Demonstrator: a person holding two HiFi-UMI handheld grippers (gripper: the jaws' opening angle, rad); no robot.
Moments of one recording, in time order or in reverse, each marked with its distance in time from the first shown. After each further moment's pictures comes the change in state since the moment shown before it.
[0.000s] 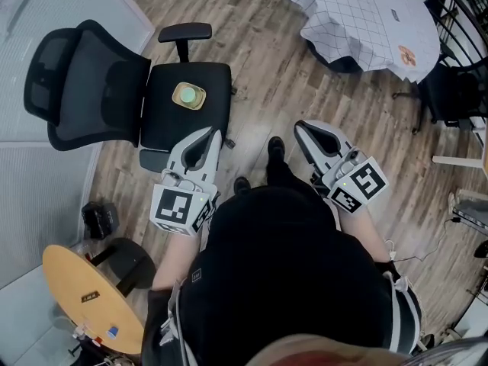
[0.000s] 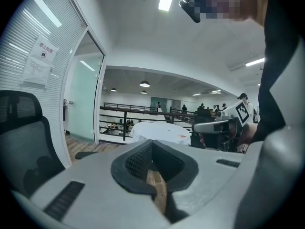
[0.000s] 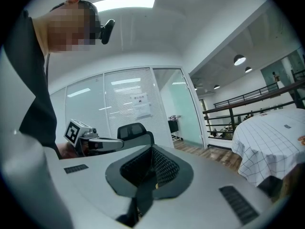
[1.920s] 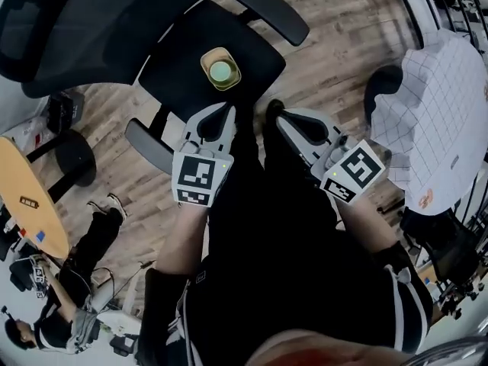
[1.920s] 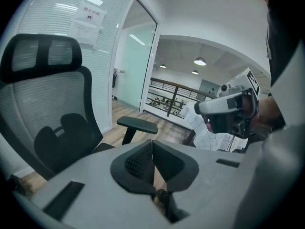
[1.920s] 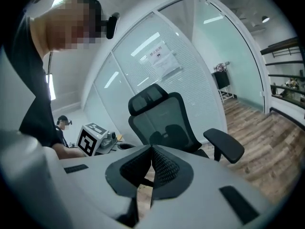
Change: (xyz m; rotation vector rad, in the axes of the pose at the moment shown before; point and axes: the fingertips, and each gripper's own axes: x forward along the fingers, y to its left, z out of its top) left arm 0.141 0.260 -0.127 -0.362 0.271 0.524; right arm 0.348 -0.083 -0.077 0.088 0.488 0.690
